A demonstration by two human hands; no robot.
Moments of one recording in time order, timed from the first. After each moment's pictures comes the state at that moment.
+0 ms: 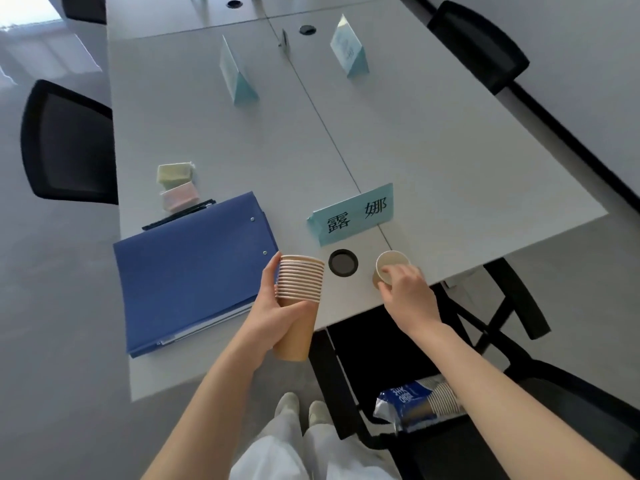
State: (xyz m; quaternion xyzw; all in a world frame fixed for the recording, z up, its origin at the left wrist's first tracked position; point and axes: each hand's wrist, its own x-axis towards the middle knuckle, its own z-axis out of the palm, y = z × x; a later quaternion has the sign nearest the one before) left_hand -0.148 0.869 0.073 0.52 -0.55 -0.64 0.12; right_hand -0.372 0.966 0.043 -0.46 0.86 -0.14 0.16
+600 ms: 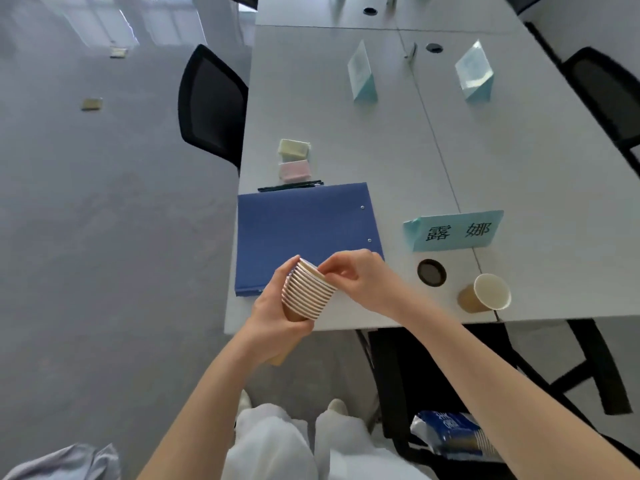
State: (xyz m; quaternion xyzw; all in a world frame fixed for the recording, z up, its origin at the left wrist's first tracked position) left_hand 0.032 0.875 0.088 0.52 -0.60 -0.57 0.20; right_hand -0.160 0.865 0.133 -0.65 0.61 -0.20 0.40
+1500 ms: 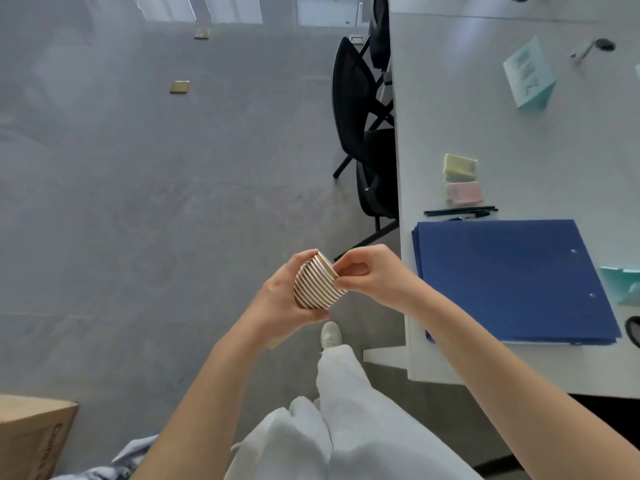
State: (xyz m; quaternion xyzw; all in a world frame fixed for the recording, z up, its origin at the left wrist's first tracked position) left_hand 0.364 0.696 0.083 0.56 -0.65 -0.48 0.16; right_hand 0.162 0.681 0.109 -0.59 0.58 -0.21 0.52
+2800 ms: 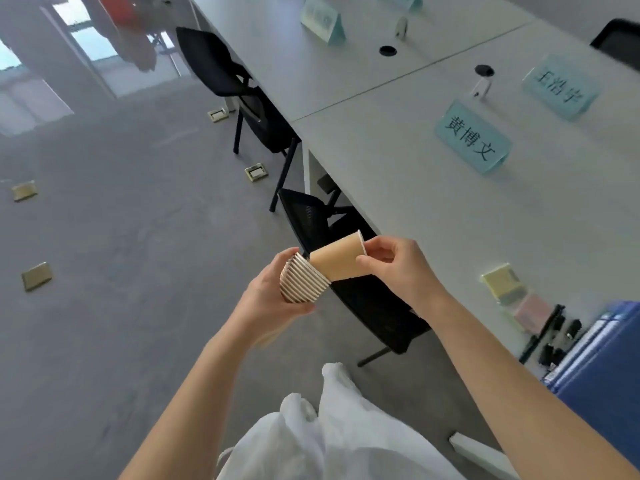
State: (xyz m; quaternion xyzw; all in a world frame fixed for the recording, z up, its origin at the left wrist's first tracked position) left_hand 0.336 0.087 0.098 0.38 -0.80 -0.47 0.01; right_hand 0.147 0.221 0.132 -0.31 0.80 -0.41 0.31
